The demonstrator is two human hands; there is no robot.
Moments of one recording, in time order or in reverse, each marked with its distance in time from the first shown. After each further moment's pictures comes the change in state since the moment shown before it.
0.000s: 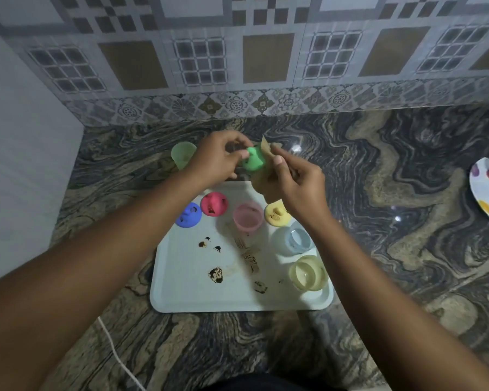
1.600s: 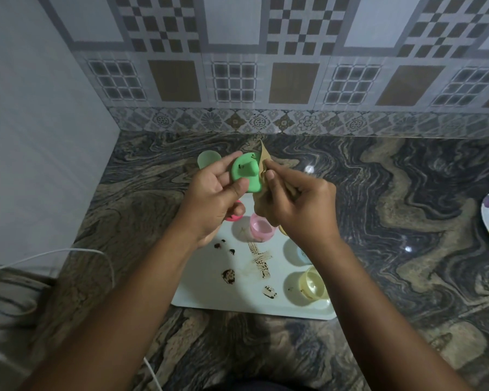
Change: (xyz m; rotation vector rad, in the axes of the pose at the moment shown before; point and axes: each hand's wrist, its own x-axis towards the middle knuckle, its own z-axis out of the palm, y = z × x) left_hand -0.116 0.034 -0.019 -0.868 0.122 -0.117; right_hand -0.054 -0.080 0.012 -0.076 0.058 -0.272
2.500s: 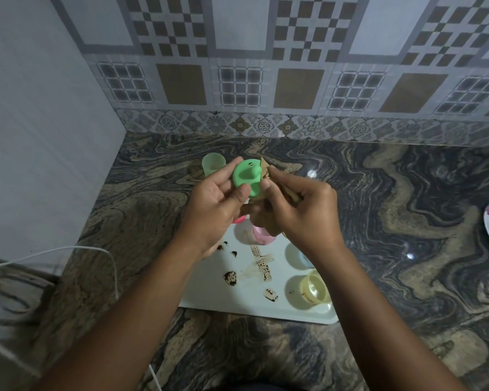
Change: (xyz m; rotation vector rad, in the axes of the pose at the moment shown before) left_hand -0.016 -0.002 0.002 -0.034 -0.008 0.071; right_hand -0.002 -0.008 -0.003 0.046 -0.096 0.102
